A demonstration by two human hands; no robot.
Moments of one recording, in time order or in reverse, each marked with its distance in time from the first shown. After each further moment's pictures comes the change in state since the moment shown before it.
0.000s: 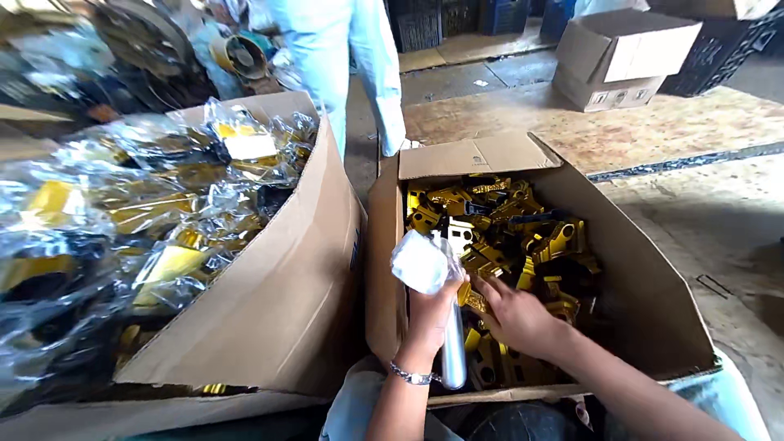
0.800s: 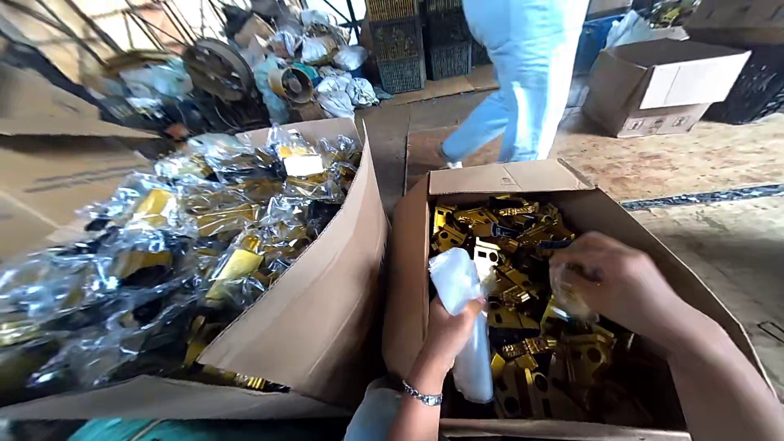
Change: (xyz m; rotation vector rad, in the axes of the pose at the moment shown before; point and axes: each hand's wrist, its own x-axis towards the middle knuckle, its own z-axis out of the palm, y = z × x) left_hand -0.005 0.019 -0.019 0.158 -0.044 -0.015; right_hand -0.011 0.030 -0.083 0.076 0.660 -0.355
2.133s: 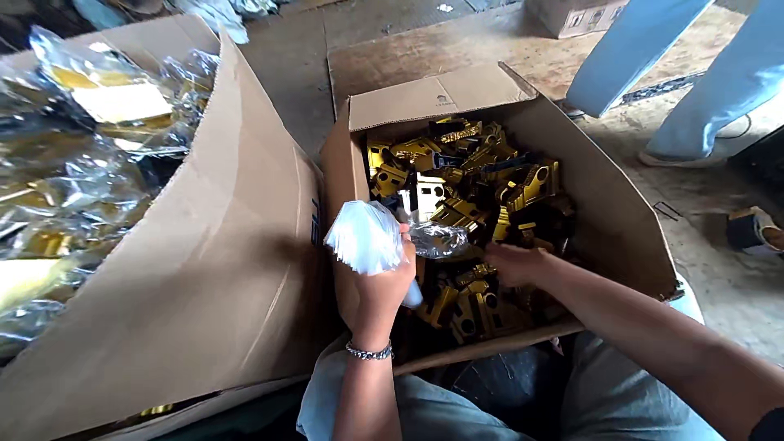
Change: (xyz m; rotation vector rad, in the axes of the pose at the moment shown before) left_hand 0.035 -0.044 -0.008 0.433 0.139 0.702; right_hand -0.058 0.068 0.099 -0.123 -1.171 0.597
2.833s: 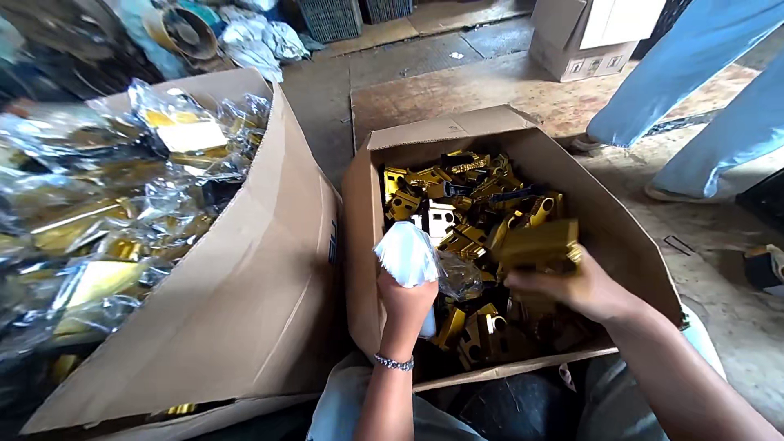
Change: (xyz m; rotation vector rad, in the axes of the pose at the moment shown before) left_hand -0.010 0.016 0.013 0.077 0.067 -0.039; right_hand -0.098 -0.022 -0.014 0.932 0.741 -0.590
